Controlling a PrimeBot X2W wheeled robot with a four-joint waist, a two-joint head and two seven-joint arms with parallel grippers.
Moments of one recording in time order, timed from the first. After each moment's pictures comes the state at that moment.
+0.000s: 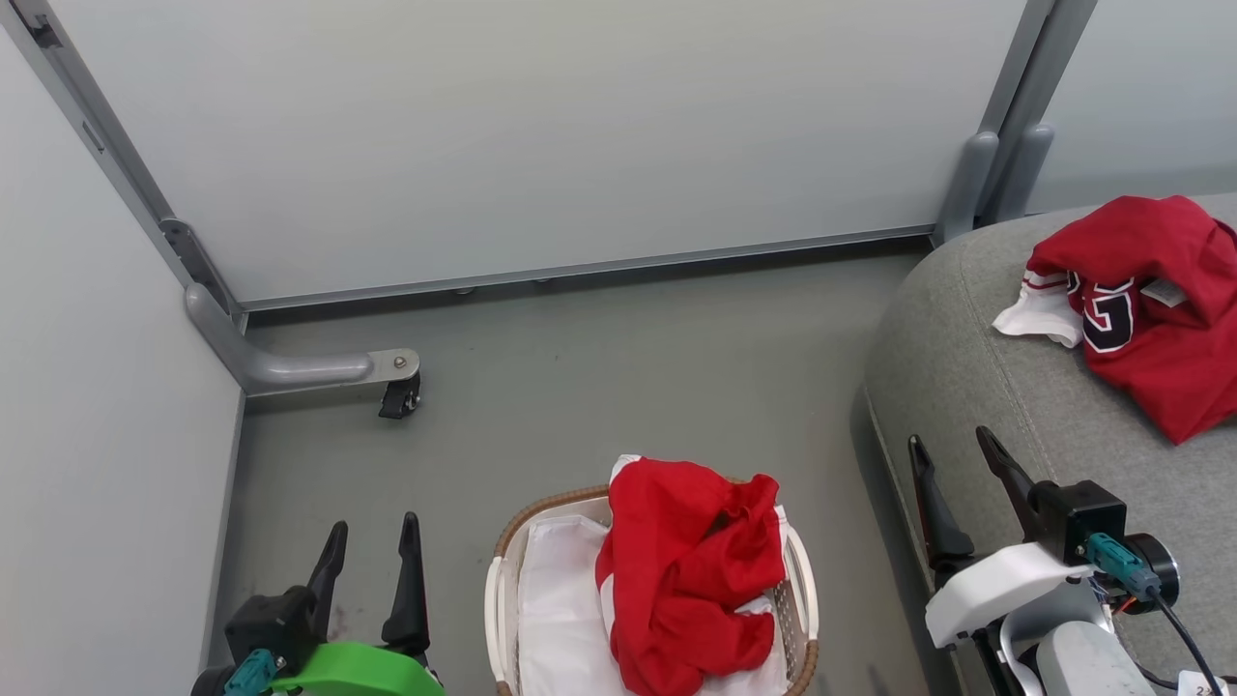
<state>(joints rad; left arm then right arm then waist) -0.01 0.05 -0.13 0.35 -0.33 -0.10 -0.26 -0.14 -0.05 0.01 0.35 0.13 0.13 -0.26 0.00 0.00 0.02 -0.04</state>
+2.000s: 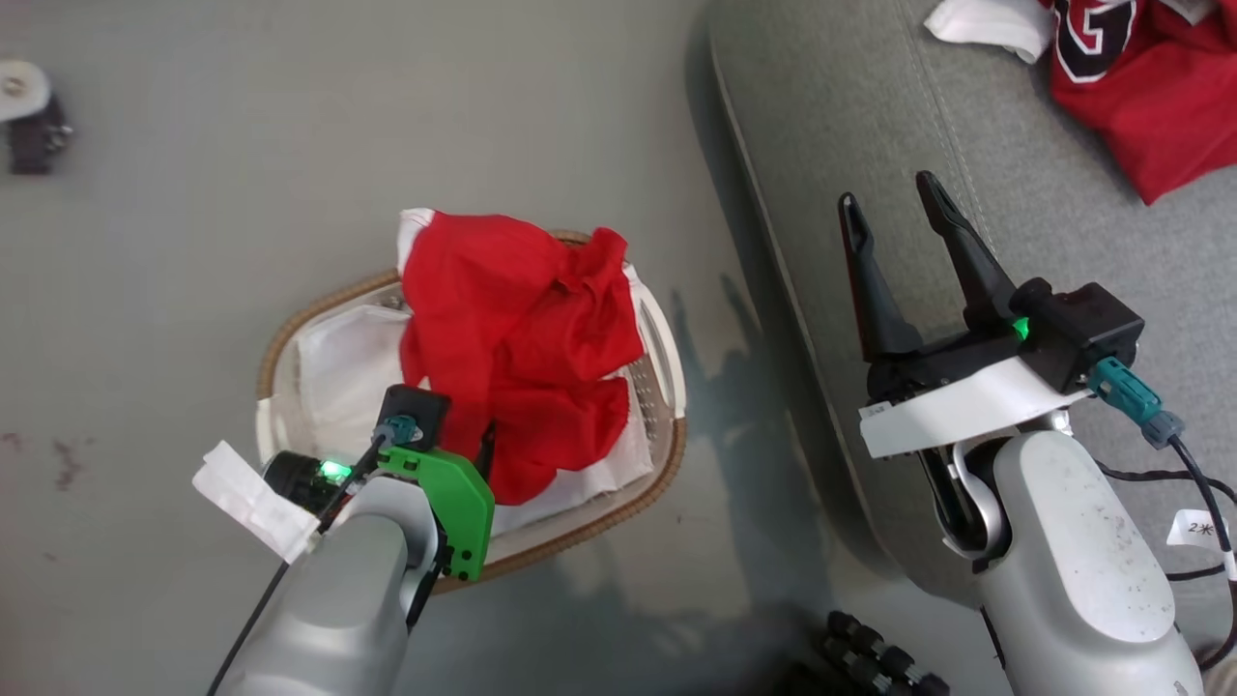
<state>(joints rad) -0.66 0.05 -0.55 1.12 -0.32 -0.13 -0.16 -0.41 -0.05 0.15 0.13 0.25 0.13 -0.26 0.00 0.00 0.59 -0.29</state>
